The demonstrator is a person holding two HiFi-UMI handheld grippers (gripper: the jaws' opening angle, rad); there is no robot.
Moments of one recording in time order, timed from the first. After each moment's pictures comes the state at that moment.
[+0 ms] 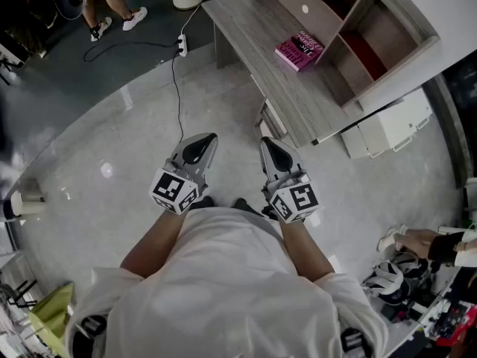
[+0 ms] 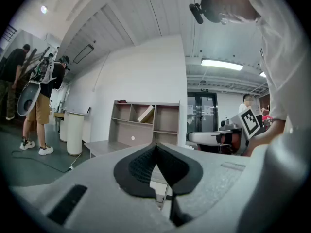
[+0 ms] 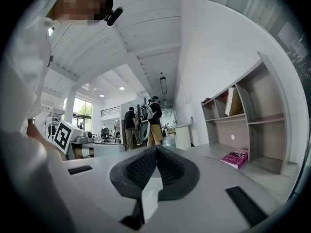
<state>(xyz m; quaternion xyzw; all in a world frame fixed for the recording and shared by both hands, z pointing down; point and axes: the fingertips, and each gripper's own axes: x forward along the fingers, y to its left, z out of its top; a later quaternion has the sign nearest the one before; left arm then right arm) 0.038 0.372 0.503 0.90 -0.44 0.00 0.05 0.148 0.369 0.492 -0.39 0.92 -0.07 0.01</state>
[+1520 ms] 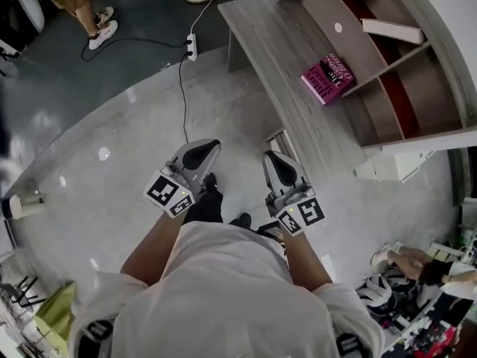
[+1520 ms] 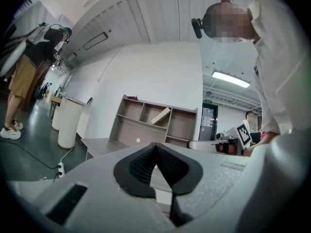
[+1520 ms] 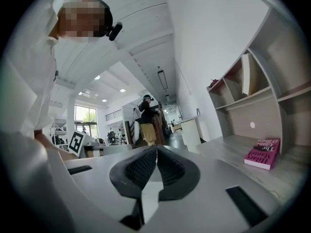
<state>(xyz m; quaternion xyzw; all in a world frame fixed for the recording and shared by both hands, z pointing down) -0.051 0.207 0.530 0.91 -0.40 -0.06 0.12 0.064 0.212 0.520 -0.35 0.93 -0.12 0.02</state>
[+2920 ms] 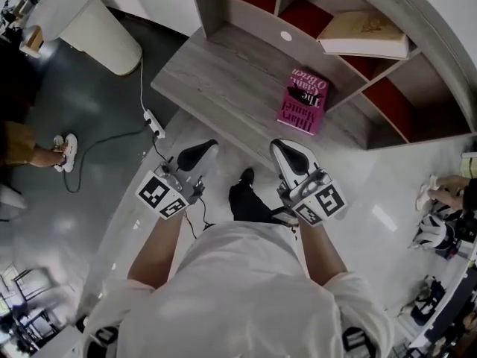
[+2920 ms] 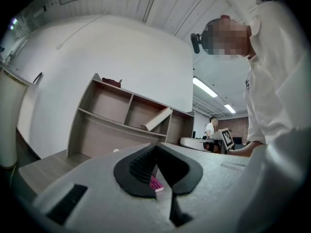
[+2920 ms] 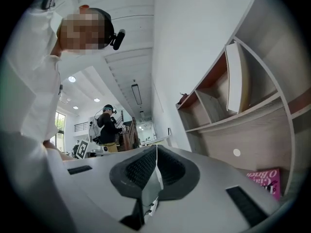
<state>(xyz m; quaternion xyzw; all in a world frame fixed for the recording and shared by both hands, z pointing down) 0.005 -0.130 0.503 0.98 -0.13 -0.05 0.12 0.121 -0.084 0.487 -0.51 0.85 -0.08 0.11</state>
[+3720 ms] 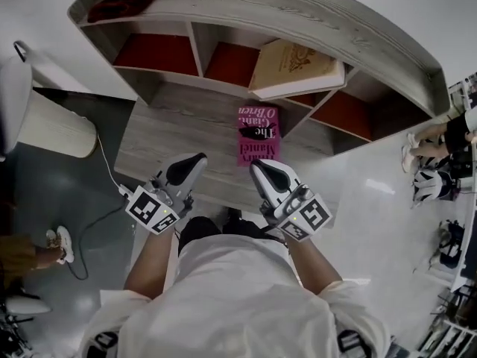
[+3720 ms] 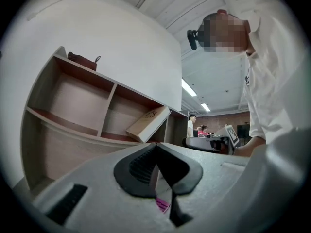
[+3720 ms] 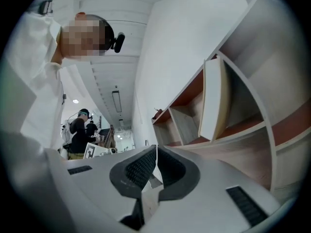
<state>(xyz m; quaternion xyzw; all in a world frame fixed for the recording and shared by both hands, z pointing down) 0.140 -0.221 0.446 1.00 0.03 -0.04 0.08 0.210 -0.140 0.435 -0.62 0.77 -0.06 0.15</state>
